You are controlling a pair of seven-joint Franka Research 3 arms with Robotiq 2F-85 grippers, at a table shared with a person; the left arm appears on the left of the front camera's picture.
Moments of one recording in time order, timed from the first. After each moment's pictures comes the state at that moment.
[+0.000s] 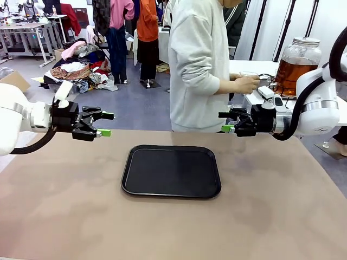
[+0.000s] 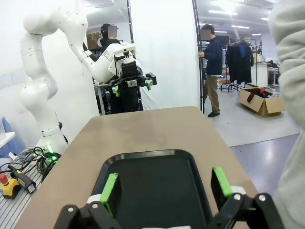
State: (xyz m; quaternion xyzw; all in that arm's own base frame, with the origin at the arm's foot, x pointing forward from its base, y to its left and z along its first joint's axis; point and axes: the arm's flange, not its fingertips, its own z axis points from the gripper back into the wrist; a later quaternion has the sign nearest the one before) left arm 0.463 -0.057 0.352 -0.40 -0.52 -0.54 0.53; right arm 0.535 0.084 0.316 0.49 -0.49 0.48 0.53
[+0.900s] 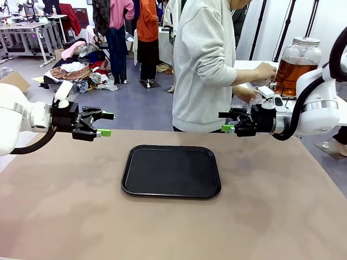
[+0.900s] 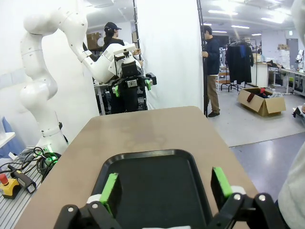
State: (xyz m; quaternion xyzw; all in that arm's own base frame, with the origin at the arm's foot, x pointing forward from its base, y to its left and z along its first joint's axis) left arm 0.463 -0.057 0.352 -0.40 -0.52 -0.54 0.53; right arm 0.535 0.084 0.316 0.49 -0.49 0.48 0.53
